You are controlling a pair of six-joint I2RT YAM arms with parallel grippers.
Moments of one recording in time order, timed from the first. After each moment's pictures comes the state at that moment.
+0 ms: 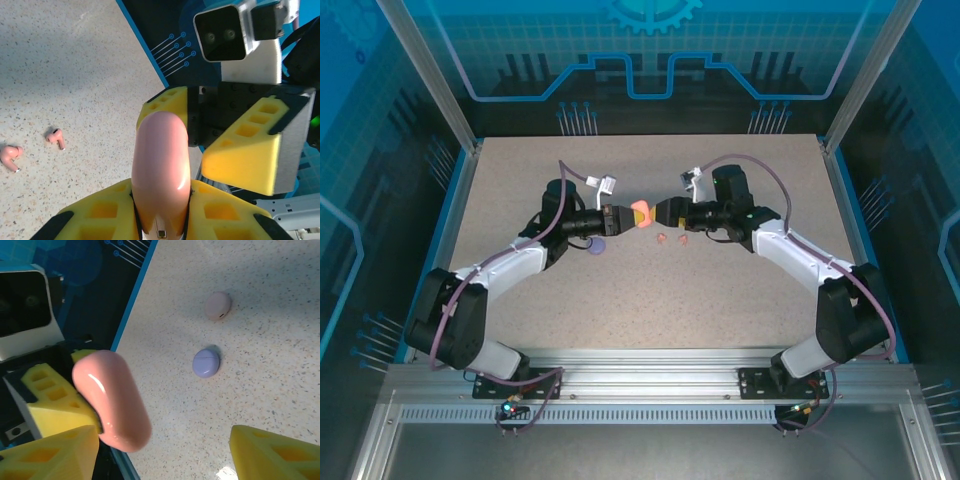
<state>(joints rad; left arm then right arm) -0.34 1.48 0.84 0.30 0.84 -0.69 0.42 1.51 1.06 -0.13 -0.71 0.59</state>
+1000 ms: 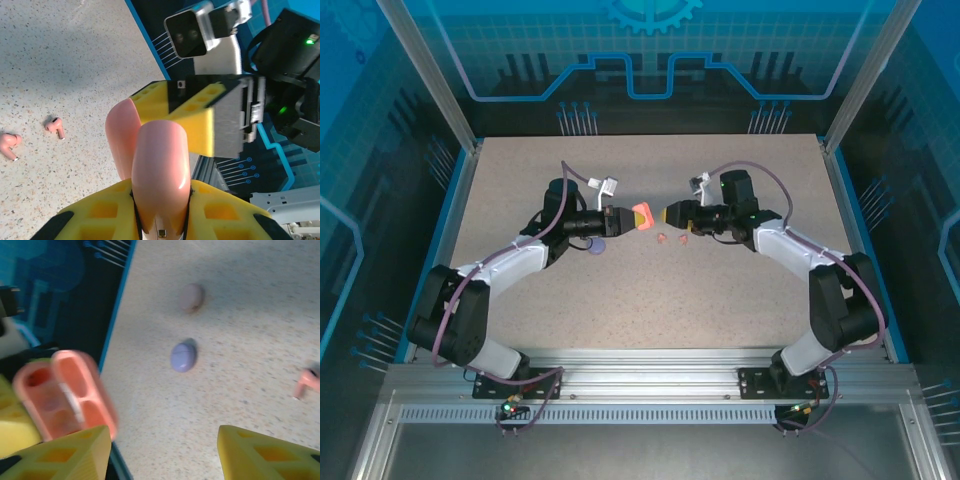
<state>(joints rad) -0.33 1.50 0.86 0.27 0.87 -0.69 0.34 1.57 1.00 -0.05 -0.79 0.61</state>
